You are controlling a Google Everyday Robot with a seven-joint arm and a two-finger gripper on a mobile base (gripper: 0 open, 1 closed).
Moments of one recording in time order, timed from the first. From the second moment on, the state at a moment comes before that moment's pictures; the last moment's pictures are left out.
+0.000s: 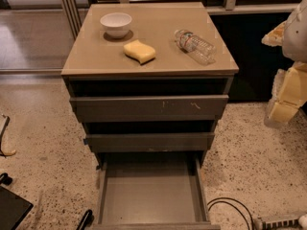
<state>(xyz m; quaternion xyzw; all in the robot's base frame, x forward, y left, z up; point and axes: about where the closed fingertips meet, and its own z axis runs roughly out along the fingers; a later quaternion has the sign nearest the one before) 0.438 -0.217 0.976 -0.60 0.78 -0.03 0.16</state>
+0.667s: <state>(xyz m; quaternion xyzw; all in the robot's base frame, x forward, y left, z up) 0.445 -0.221 0.976 -0.57 0.80 -0.02 0.18</state>
